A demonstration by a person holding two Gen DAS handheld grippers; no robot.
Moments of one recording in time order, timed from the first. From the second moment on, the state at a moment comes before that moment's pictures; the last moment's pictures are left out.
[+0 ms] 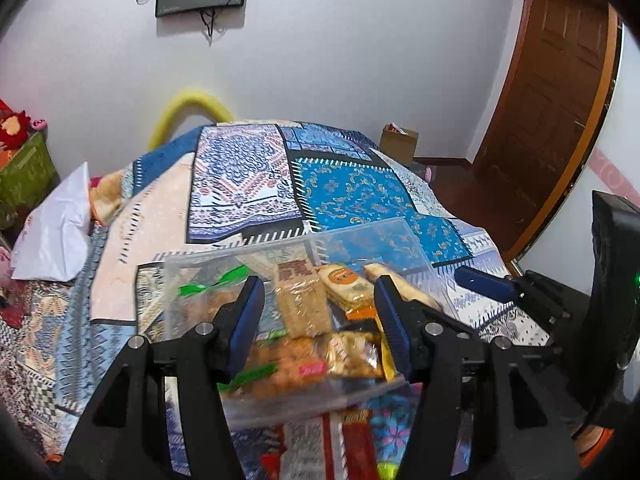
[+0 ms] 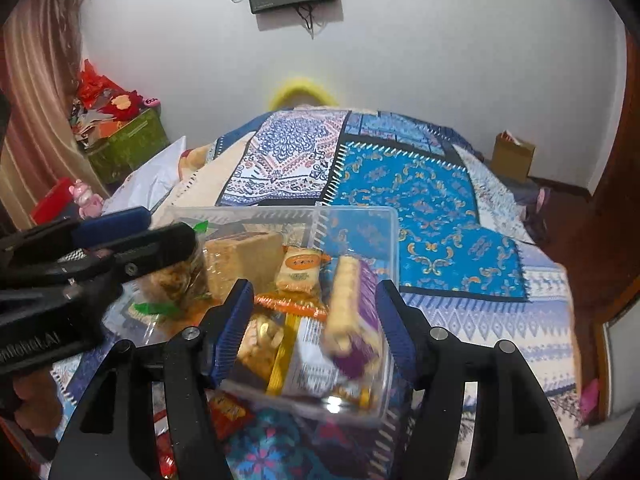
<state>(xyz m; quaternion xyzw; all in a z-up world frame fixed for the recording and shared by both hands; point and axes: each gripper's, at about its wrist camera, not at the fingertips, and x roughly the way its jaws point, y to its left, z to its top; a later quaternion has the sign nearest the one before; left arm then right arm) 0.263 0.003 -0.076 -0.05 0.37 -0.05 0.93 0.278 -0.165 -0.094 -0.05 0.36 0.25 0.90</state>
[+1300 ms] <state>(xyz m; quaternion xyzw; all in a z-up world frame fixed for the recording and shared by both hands) 0.094 0.087 -0.177 -0.05 0.49 -0.02 0.87 0.165 -0.150 -0.179 -0.06 0.45 0.28 0.85</state>
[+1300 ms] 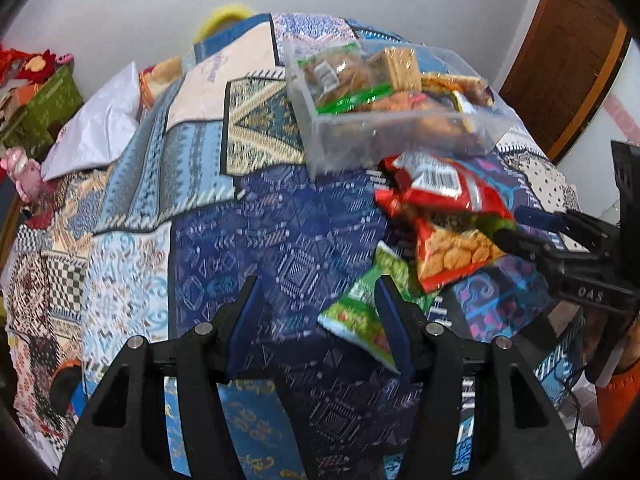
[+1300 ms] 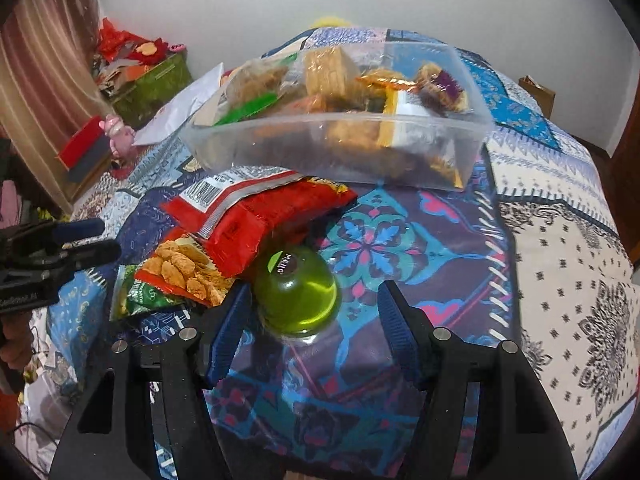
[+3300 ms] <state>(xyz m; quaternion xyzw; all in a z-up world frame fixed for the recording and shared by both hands) 0.136 0.066 -0.123 -0.07 0.40 -0.02 0.91 0.193 -0.190 -0.137 0.02 0.40 0.27 0.87</state>
